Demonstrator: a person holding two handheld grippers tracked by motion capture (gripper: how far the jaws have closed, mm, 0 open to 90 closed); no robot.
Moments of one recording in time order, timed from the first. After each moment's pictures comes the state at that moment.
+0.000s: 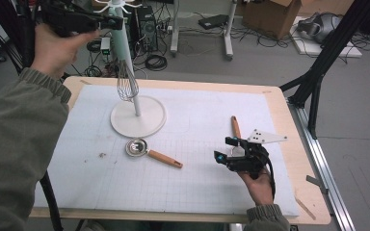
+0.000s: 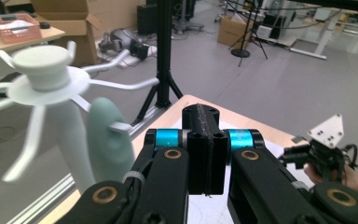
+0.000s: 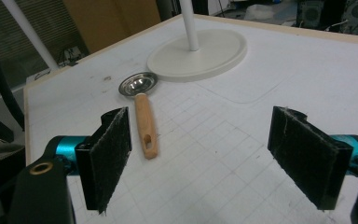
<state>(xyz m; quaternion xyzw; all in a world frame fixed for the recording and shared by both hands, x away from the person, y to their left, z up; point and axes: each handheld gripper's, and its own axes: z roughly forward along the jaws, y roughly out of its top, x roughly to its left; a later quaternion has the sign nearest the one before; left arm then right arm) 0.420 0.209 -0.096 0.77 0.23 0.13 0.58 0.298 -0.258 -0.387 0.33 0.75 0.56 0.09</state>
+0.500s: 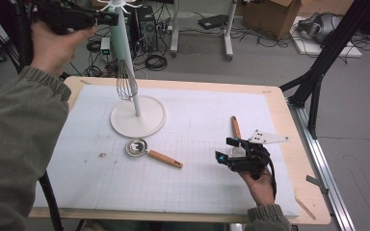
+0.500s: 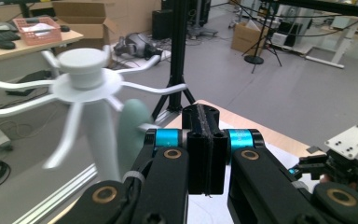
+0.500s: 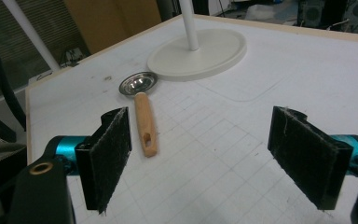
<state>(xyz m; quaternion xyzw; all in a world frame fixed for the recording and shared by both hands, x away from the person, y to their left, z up) 0.423 0.218 -0.095 0.76 0.26 0.15 0.58 0.299 -0.262 -0.389 0.33 0.75 0.57 0.09</state>
